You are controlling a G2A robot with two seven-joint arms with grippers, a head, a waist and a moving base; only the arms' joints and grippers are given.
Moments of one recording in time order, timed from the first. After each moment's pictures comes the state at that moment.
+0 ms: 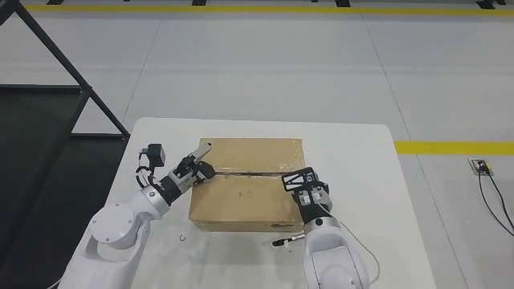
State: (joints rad) left arm 1.06 -1.15 -1.43 -1.62 -0.27 0.09 -0.60; right arm -1.22 -1.50 1.09 -1.88 -1.88 0.25 0.61
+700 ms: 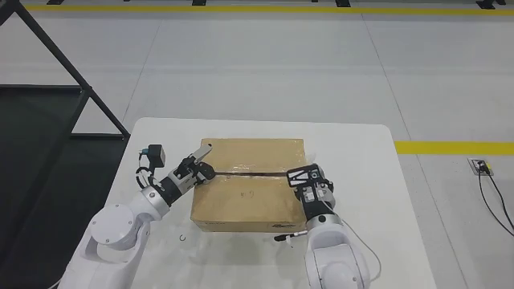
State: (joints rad) left arm 1.06 -1.15 -1.42 -1.63 -0.27 0.09 -0.59; right arm -1.21 -1.52 1.12 -1.87 -1.88 0.26 0.60
